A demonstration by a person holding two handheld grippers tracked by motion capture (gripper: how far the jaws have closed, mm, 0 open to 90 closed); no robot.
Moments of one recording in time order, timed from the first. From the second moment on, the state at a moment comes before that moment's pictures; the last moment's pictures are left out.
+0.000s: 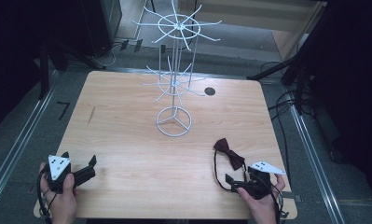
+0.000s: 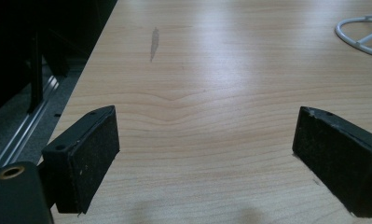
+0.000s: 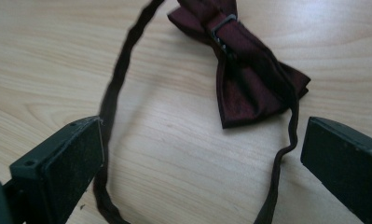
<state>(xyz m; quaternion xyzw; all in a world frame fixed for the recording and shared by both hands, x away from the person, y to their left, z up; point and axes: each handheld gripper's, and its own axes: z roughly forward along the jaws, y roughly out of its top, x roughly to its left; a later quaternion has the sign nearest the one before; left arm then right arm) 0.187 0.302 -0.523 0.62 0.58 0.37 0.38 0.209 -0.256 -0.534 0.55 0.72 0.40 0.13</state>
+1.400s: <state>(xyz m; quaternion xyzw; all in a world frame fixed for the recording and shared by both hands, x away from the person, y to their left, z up) 0.189 0.301 -0.523 0.62 0.59 0.36 0.37 0.198 -0.214 -0.542 0.47 0.79 0.37 0.10</state>
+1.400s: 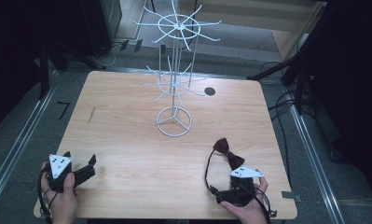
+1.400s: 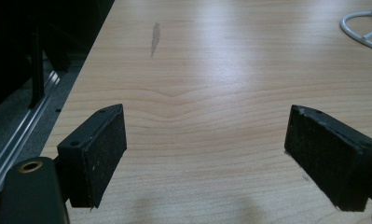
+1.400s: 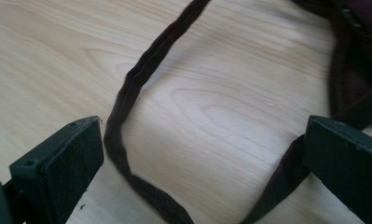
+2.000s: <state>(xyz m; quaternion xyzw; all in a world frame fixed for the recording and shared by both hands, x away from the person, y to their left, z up) 0.190 0.301 -0.523 0.62 0.59 0.36 0.37 0.188 -0.190 -0.544 0.44 0.82 0.34 0.14</state>
